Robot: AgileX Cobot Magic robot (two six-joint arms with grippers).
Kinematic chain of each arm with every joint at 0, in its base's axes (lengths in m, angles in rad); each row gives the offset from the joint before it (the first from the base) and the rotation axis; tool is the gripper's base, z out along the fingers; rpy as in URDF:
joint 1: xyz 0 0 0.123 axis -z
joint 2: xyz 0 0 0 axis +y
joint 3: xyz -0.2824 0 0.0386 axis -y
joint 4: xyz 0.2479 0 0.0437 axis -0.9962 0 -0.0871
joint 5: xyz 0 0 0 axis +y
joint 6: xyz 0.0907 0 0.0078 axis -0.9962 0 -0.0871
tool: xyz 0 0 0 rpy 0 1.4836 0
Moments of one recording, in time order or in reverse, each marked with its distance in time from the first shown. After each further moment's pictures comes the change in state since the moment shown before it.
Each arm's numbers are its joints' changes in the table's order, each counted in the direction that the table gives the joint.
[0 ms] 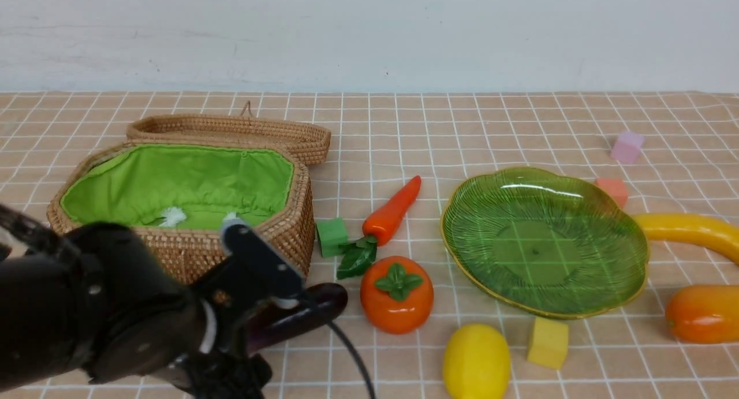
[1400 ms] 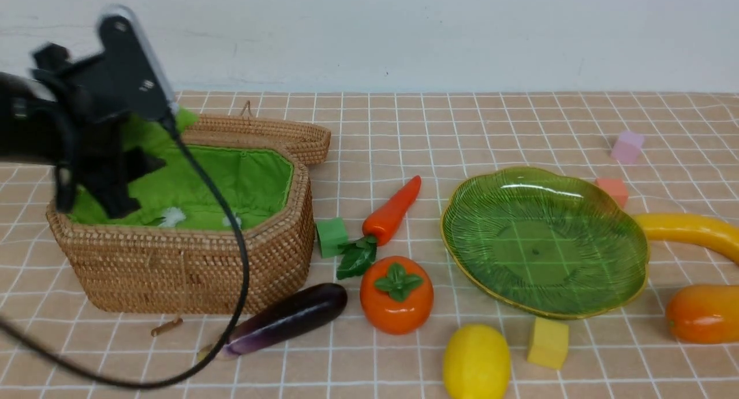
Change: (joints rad) right arm 0.000 -0.001 0.000 0.001 -0.093 0.021; left arm -0.502 0.024 0.354 0.479 -0.160 -1.287
